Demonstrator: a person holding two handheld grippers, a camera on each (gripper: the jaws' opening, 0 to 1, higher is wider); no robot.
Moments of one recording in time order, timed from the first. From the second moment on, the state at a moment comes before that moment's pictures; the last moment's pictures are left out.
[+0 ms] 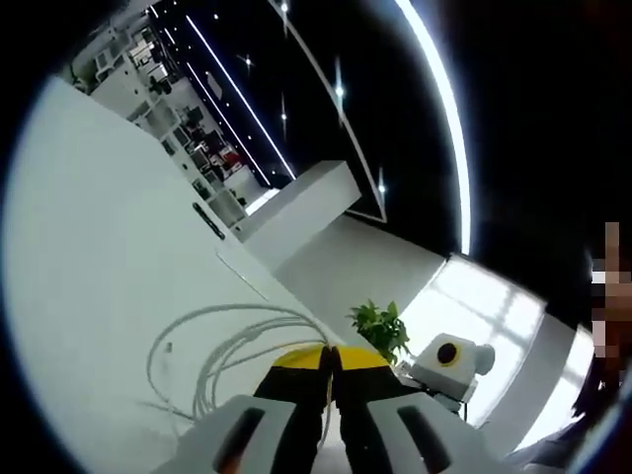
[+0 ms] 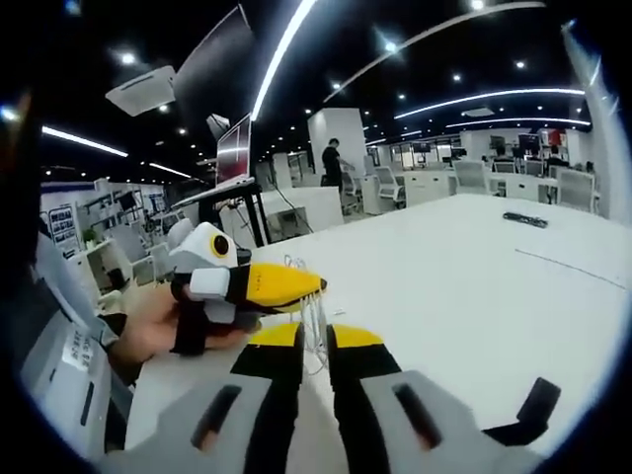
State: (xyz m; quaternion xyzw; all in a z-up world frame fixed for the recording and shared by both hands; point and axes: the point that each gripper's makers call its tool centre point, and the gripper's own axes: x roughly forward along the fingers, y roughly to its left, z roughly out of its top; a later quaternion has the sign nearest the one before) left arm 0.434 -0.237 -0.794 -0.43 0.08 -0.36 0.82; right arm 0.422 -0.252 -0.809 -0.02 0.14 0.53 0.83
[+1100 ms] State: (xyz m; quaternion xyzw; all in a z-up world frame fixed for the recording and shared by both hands) left arm 0.437 -0.258 -0.794 -0.41 0.08 -0.35 0.84; right arm 0.436 -0.253 -0.815 -0.05 0.12 0.50 0.86
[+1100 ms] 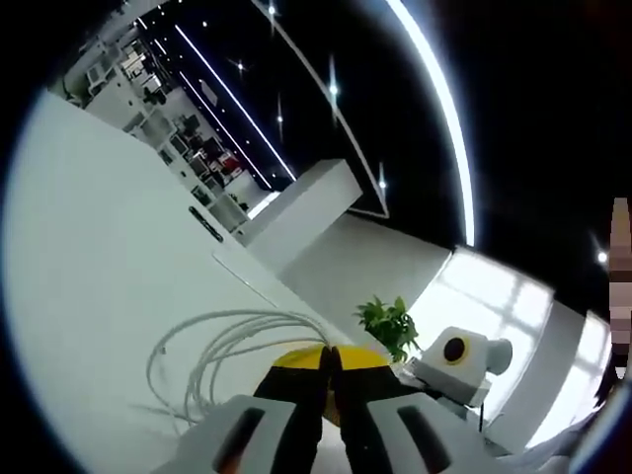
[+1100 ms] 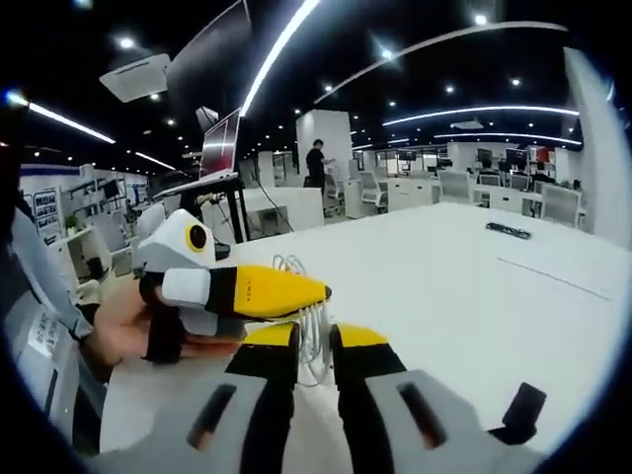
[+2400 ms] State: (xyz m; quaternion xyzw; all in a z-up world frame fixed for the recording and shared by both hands) left arm 0.418 -0.274 -0.791 -0.38 0.10 -0.39 0.83; right arm 0.420 -0.270 -0.810 0.01 0.17 0.53 0.83
